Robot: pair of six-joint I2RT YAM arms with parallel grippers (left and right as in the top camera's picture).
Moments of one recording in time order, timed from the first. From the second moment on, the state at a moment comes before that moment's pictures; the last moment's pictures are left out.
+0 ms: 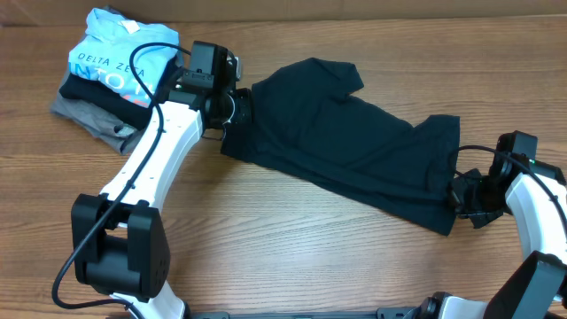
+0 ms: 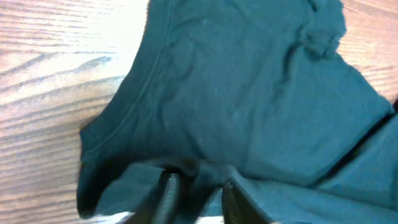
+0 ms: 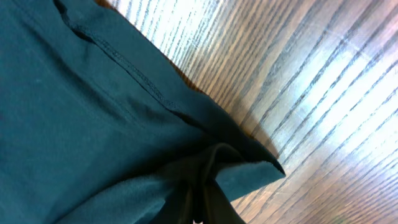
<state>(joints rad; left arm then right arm) -0.22 1.83 1.46 -0.71 0.25 -0.34 -0.38 1.48 0.91 -0.94 -0.14 0.72</state>
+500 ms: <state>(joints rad) -0.22 1.83 1.45 -0.87 0.08 -0.29 -0.45 1.48 0.91 -0.93 -0.10 0.76</state>
